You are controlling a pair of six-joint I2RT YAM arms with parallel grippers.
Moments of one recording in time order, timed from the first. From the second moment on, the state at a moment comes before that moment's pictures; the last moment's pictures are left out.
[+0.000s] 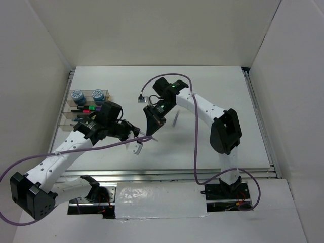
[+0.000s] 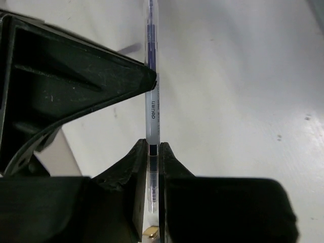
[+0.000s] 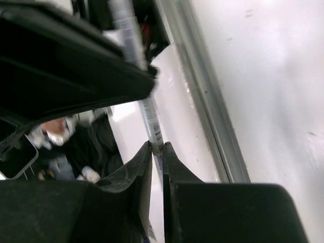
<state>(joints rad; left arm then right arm) -0.53 1.11 1.03 -0.84 0.55 1.58 0.68 2.00 1.83 -1.15 -0.98 -0.05</state>
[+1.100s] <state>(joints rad) 0.07 1.24 1.14 -0.80 0.88 1.17 0.45 2.24 1.81 -0.88 0.14 0.58</state>
